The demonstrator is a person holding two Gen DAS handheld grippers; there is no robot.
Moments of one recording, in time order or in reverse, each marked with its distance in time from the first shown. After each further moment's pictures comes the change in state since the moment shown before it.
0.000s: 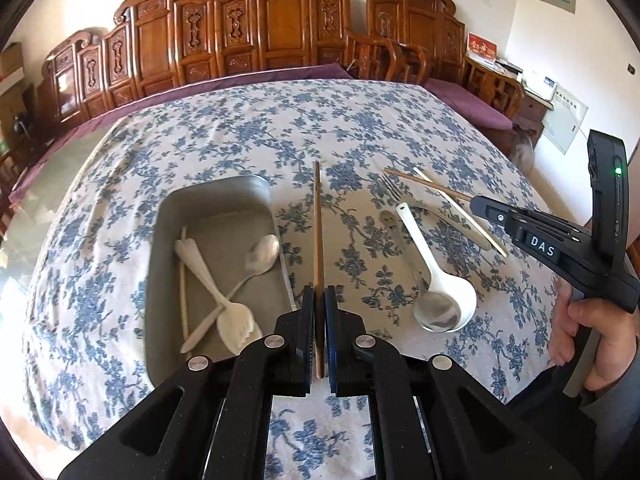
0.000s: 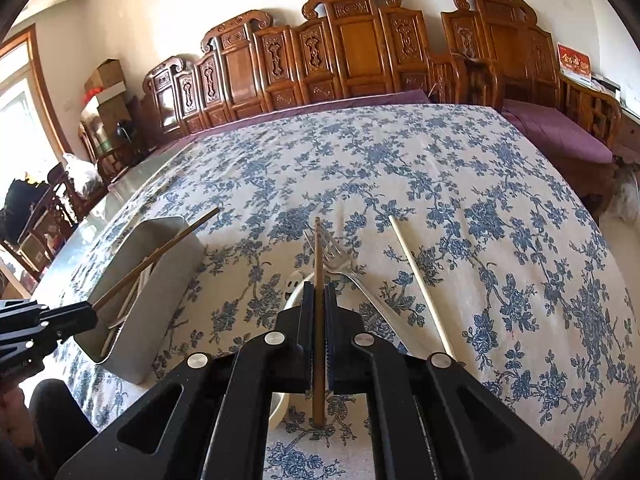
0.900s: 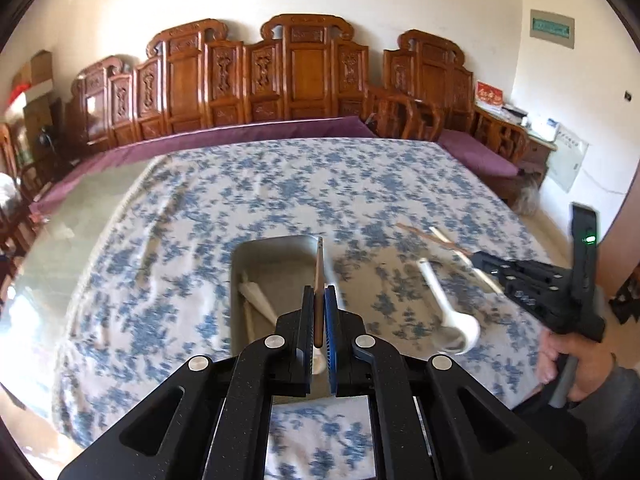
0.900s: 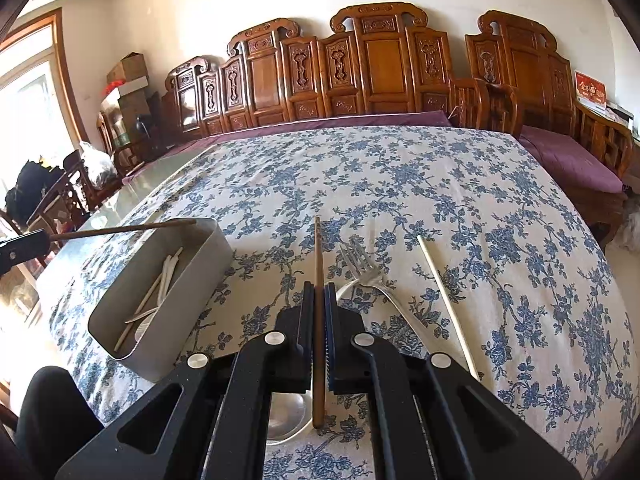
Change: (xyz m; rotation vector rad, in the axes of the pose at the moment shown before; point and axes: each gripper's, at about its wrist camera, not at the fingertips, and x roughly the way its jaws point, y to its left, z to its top) left arm -0.071 0.043 0.006 -0.031 -0.171 0.052; right arm -0.011 0.030 -0.001 -0.081 -0.043 0.033
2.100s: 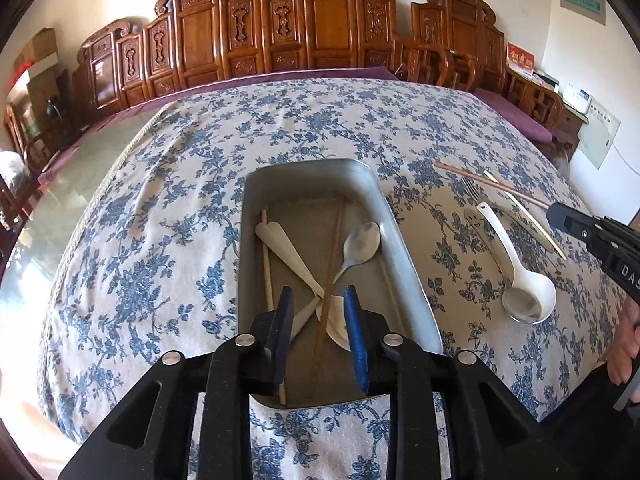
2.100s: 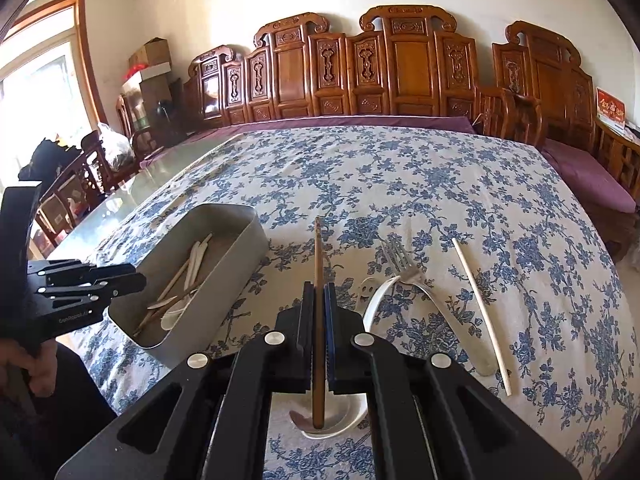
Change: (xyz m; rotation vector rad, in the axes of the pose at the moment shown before) left arm 0.075 0.024 -0.037 -0.018 0.148 0.066; right arm -0.003 0.037 -0.003 -0.073 0.017 0.043
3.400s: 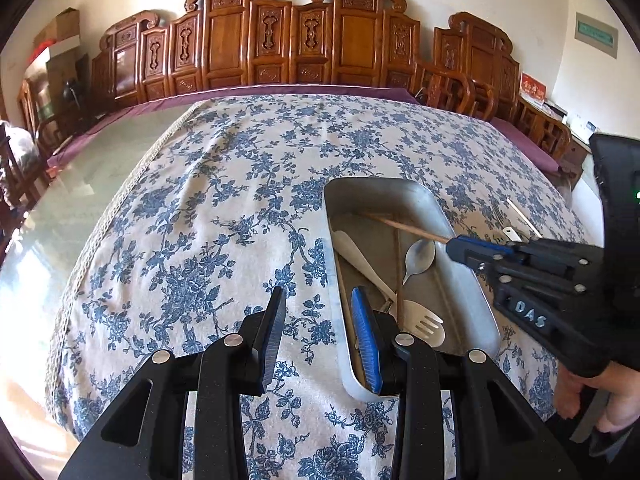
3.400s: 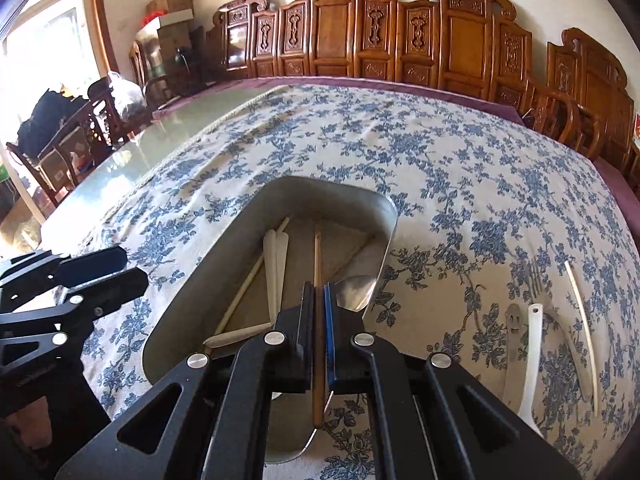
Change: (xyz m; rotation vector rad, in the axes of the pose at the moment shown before) left arm -0.016 0.070 -0.007 -0.080 -0.050 -0.016; right arm 0.100 0.125 0.025 -0.085 0.172 0.012
